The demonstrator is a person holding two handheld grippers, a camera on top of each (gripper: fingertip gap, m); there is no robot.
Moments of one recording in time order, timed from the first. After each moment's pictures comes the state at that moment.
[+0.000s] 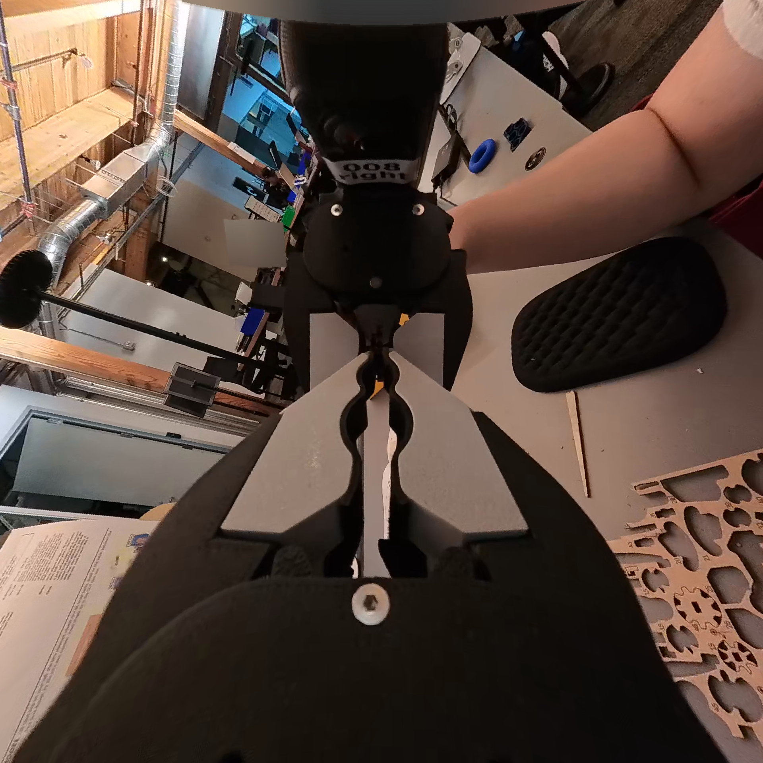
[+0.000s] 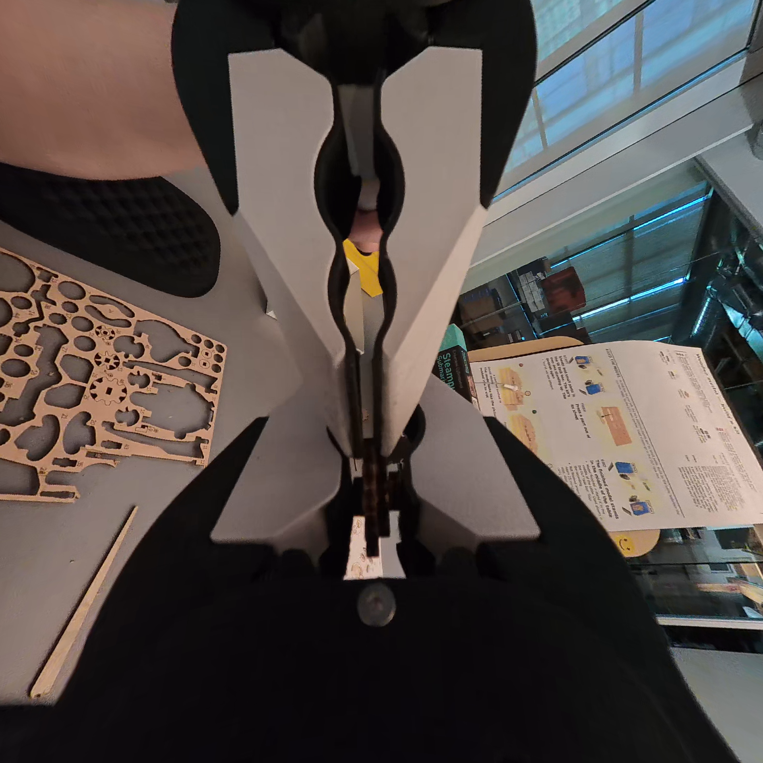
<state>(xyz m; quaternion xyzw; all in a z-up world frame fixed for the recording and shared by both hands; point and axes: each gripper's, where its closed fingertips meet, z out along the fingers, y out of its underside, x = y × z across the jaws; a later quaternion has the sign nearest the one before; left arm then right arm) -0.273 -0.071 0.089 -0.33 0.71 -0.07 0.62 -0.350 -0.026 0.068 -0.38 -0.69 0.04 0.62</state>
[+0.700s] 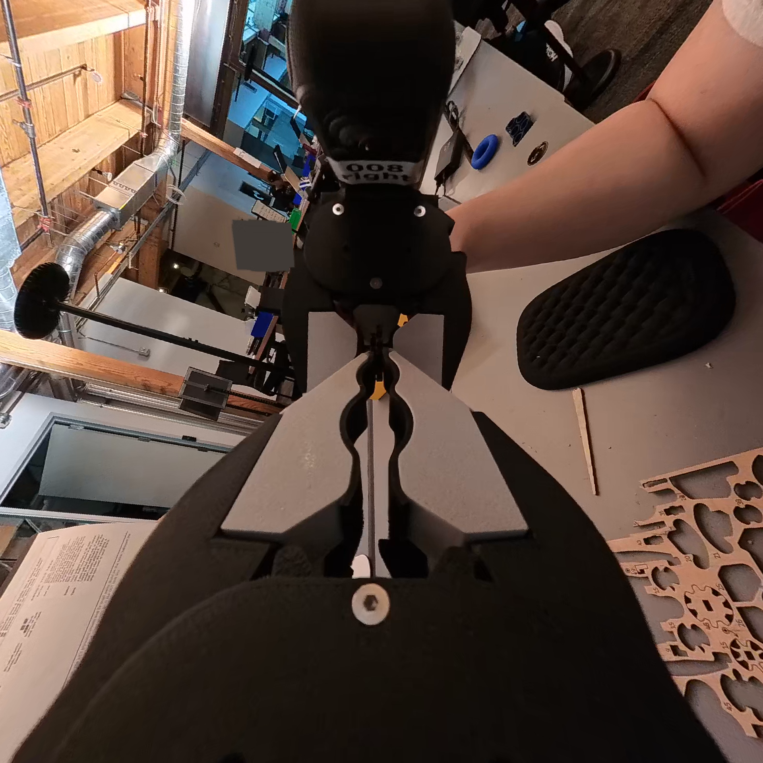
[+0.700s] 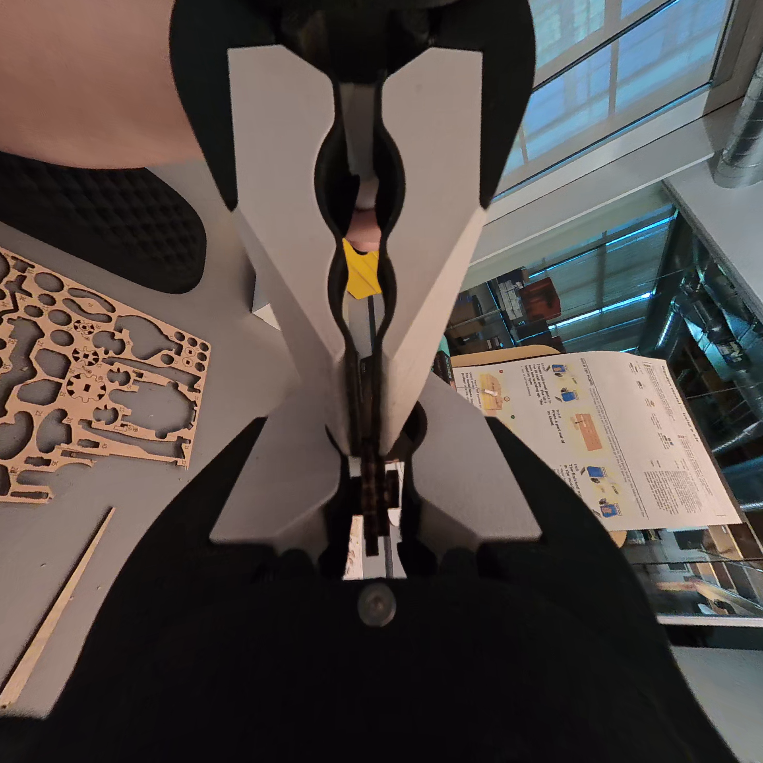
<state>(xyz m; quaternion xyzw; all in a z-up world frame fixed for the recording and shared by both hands) -0.273 -0.075 0.090 -0.32 0.71 -0.06 0.63 -0.350 -0.029 0.073 -0.36 -0.69 0.02 0.63</state>
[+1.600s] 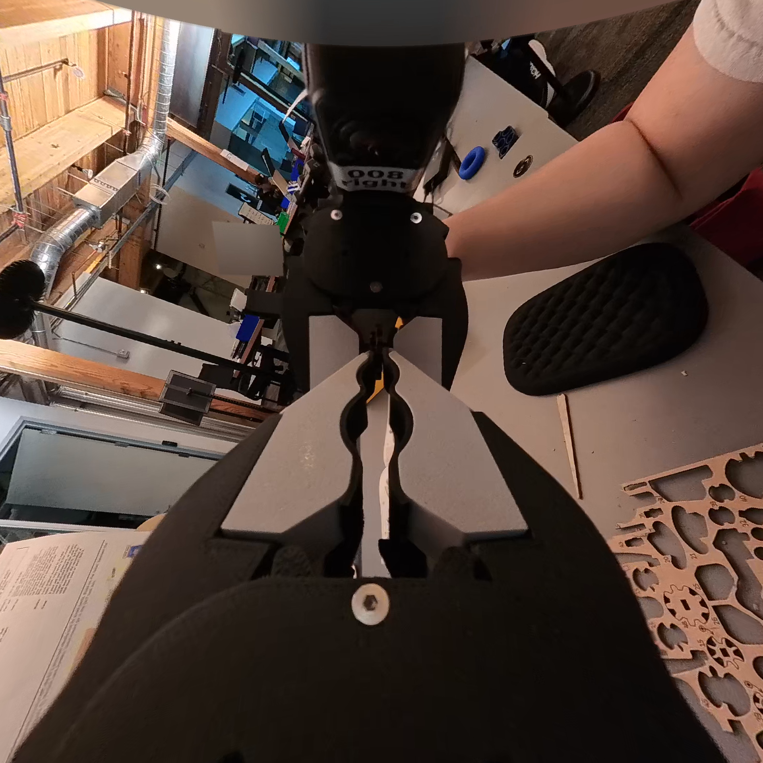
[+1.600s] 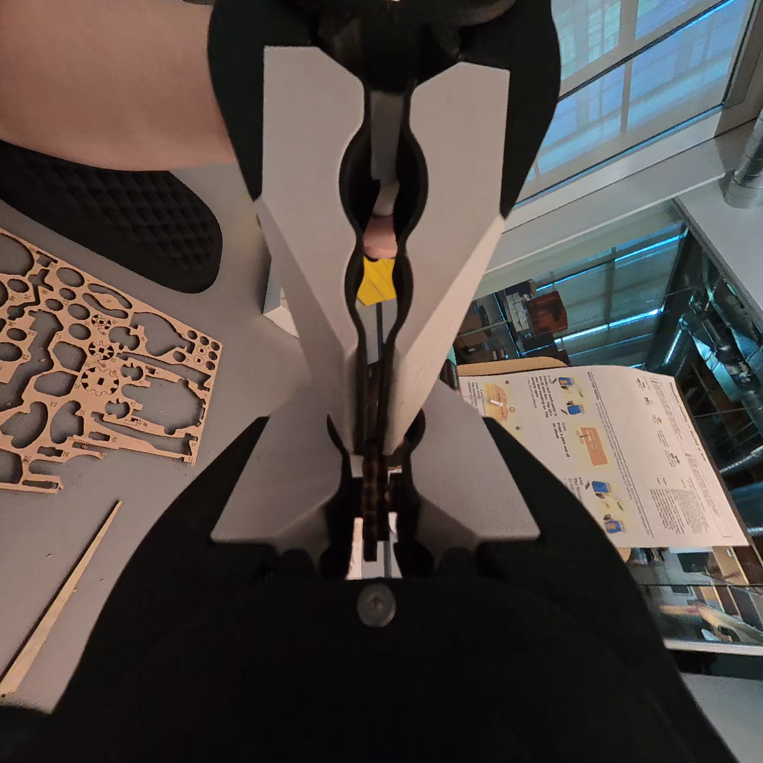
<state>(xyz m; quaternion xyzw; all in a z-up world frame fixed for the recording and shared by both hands) -0.271 -0.080 0.089 -0.32 0.71 -0.08 0.62 -0.350 -0.034 0.069 -0.34 -0.70 0.03 0.63</state>
